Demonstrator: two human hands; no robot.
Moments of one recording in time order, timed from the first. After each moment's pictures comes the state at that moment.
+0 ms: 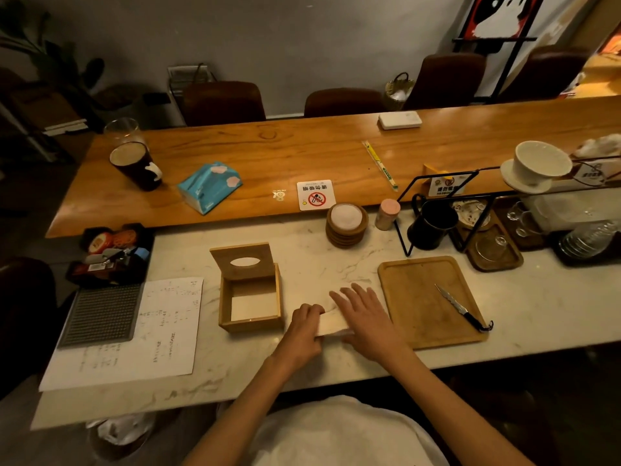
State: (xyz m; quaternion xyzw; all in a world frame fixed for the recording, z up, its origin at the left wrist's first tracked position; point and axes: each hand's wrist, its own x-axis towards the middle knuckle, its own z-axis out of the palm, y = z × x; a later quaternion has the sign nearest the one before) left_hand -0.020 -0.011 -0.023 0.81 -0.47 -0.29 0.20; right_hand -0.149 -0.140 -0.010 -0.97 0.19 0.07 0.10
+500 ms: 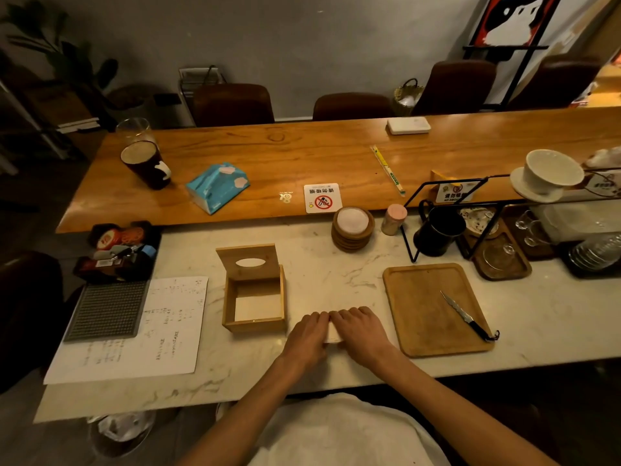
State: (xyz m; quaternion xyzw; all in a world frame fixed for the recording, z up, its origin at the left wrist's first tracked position) left_hand -0.028 -0.015 -0.017 0.82 -0.50 -0.25 0.10; right_hand -0.127 -0.125 -0.005 -0.98 0.16 0.12 0.04
